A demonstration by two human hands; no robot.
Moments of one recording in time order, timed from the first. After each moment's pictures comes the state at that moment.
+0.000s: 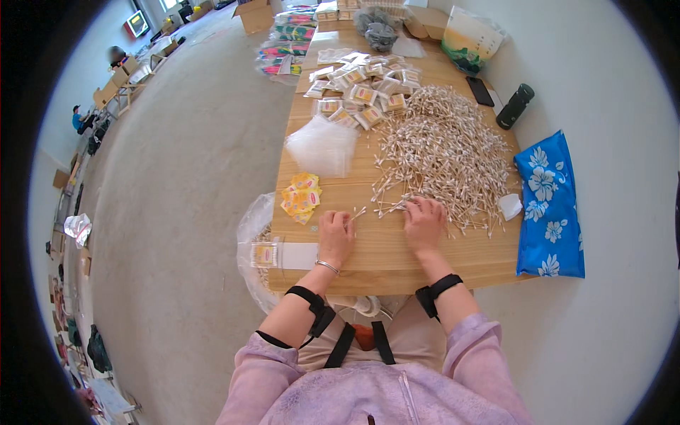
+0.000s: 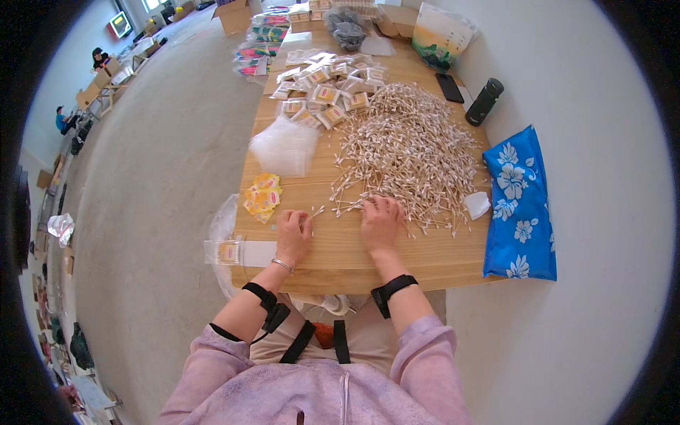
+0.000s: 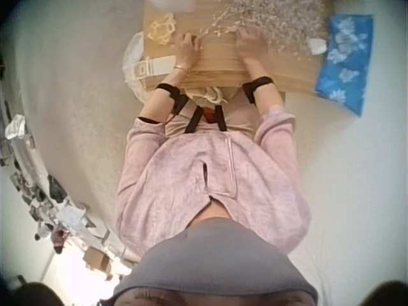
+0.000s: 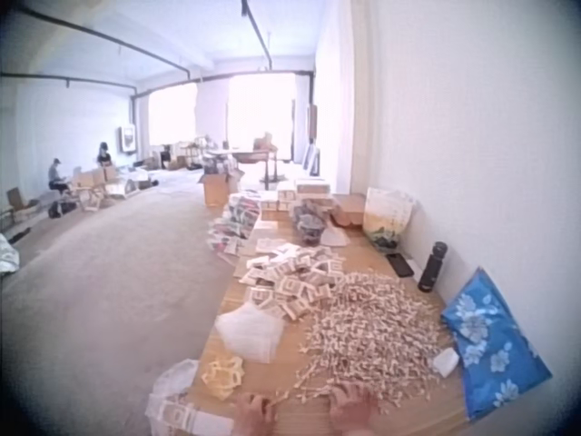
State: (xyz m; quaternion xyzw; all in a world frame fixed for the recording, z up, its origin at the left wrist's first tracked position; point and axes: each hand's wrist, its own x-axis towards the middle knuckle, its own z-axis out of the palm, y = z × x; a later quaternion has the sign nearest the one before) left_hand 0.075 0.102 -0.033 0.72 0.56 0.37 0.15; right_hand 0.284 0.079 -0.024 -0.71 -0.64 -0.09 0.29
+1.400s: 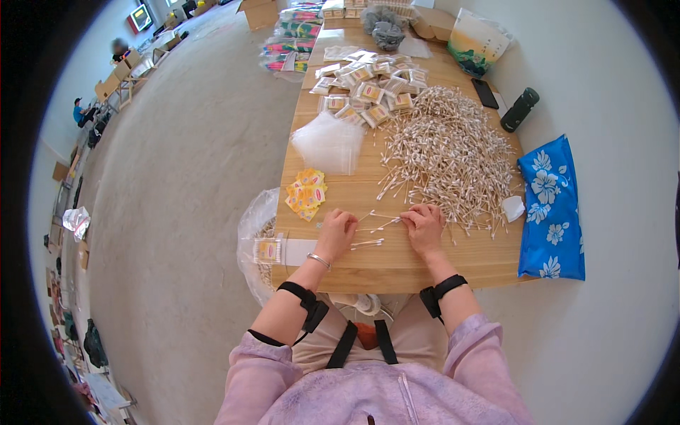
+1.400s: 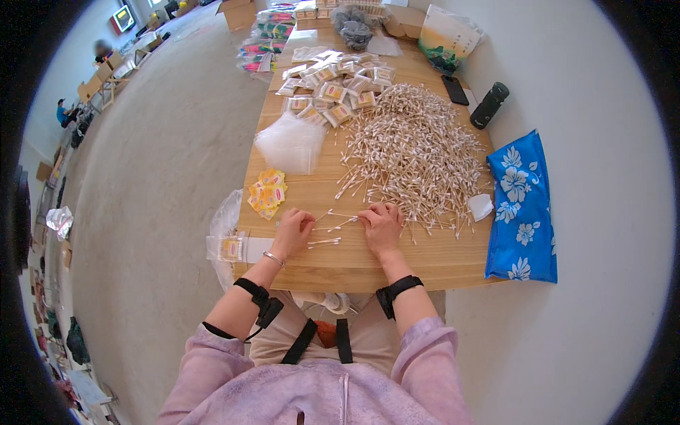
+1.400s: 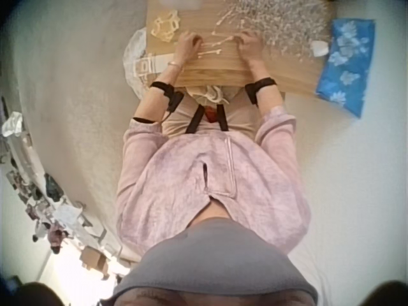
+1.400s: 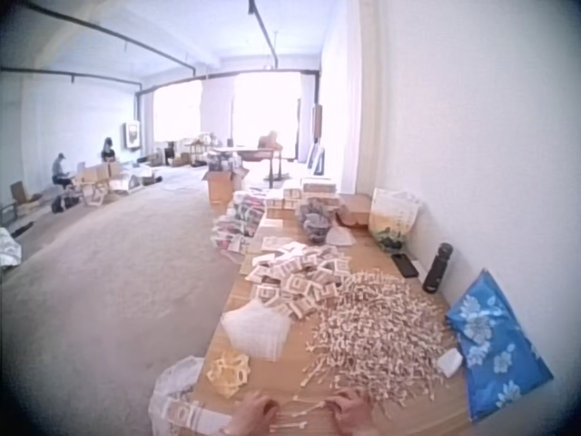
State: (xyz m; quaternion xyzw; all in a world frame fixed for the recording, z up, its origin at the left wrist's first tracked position) left_hand 0.052 0.116 -0.037 0.79 0.49 0.30 0.24; right_hand 0.286 0.072 -0.033 -0.67 -0.67 0.01 0.33
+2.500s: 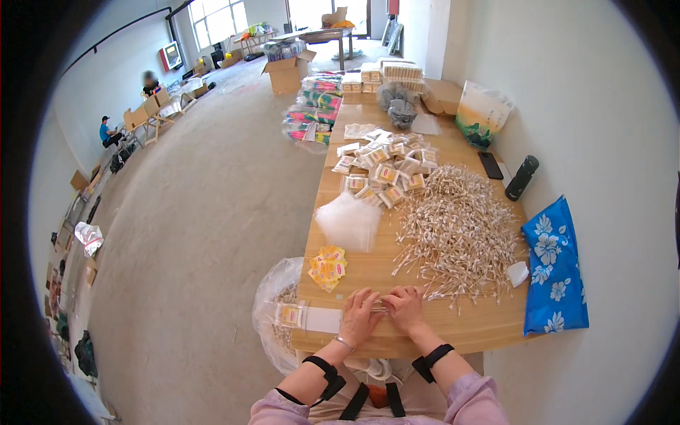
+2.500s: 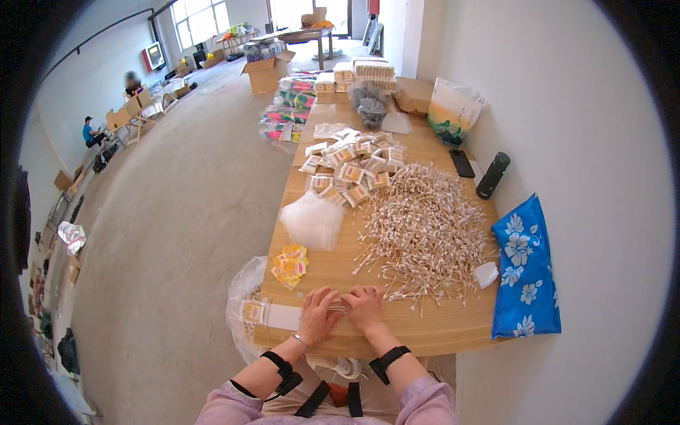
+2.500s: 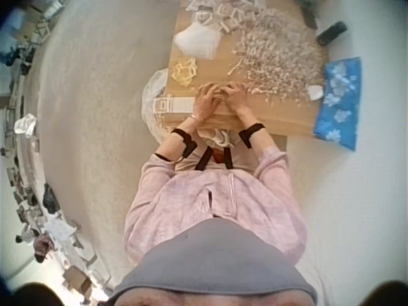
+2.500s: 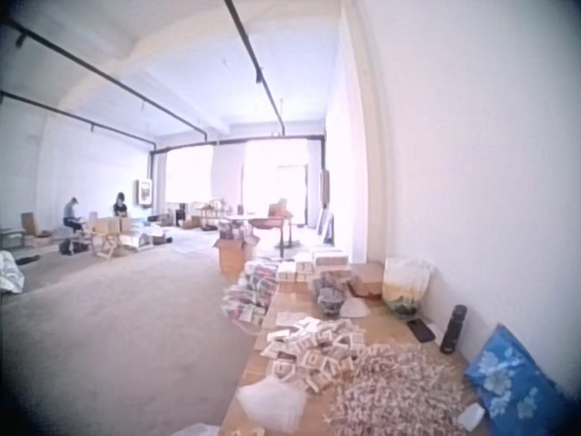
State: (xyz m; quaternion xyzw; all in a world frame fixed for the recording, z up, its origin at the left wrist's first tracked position) left_hand 0.064 0.062 -0.011 0.79 0.48 0.35 0.14; right_hand 0.224 0.067 -0.033 -0.60 -0.74 0.05 0.31
